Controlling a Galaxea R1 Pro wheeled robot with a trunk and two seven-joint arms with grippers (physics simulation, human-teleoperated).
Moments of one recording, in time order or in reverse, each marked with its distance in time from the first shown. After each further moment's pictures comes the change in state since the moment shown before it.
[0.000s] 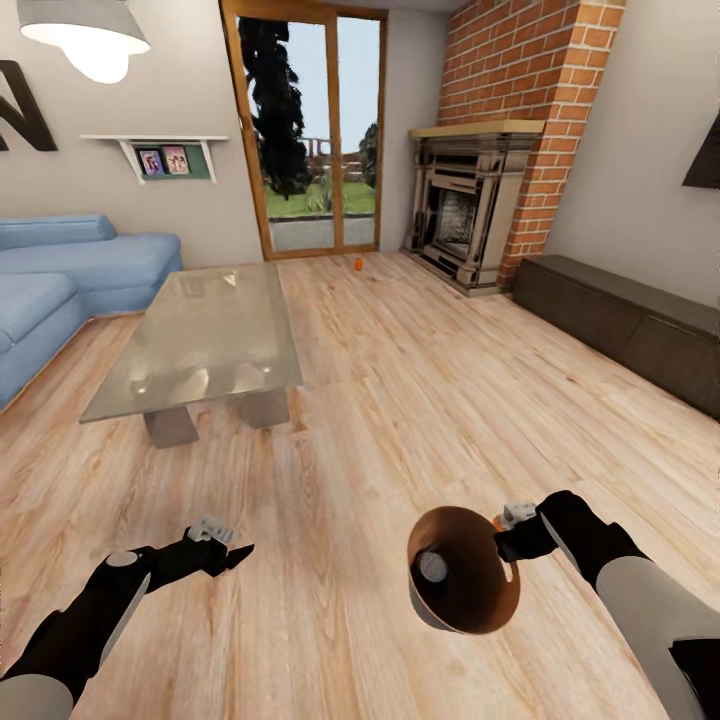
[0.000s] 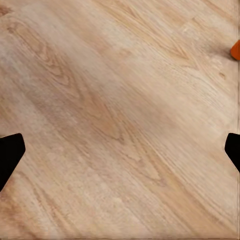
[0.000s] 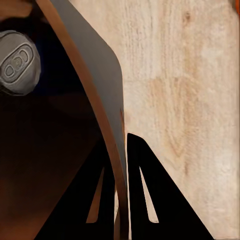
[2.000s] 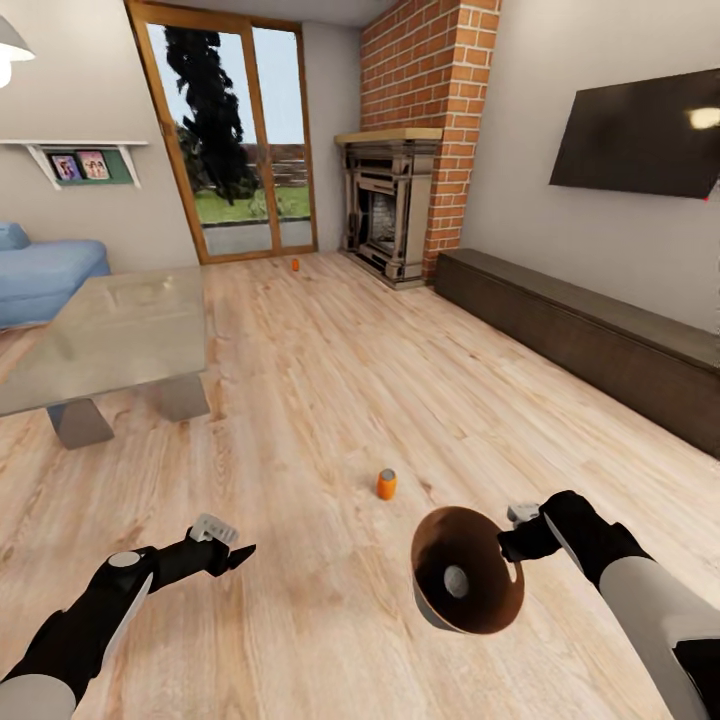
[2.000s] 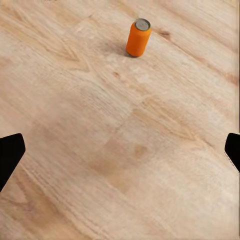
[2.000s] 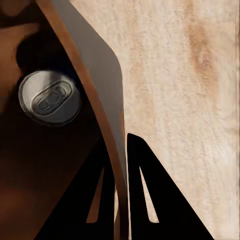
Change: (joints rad) left arm 0.000 -0.006 -0.001 0.000 0.000 -0.003 0.000; right arm 0.000 -0.010 -0.002 0.000 0.007 0.000 -0.002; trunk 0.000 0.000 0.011
